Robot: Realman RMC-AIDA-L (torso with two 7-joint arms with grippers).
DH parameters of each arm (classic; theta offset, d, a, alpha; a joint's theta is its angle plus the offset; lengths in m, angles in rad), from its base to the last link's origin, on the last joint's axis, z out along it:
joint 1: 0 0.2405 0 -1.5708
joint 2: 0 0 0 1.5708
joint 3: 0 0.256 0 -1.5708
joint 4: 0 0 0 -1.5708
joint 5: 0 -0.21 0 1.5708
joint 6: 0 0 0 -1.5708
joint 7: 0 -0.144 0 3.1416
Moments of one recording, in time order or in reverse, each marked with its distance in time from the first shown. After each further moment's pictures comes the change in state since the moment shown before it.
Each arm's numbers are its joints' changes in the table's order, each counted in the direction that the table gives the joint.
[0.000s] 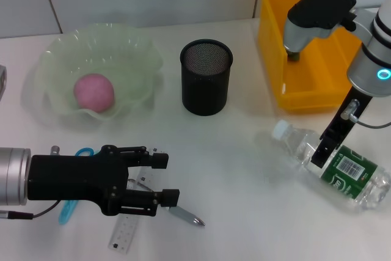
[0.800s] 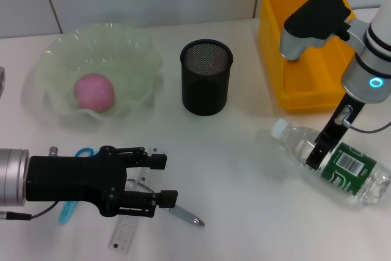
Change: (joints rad) left arm 0.003 0.003 0.000 0.000 -0.002 0.000 -0.007; right arm -0.007 0.000 -0.018 0.072 -0.008 0.097 0.002
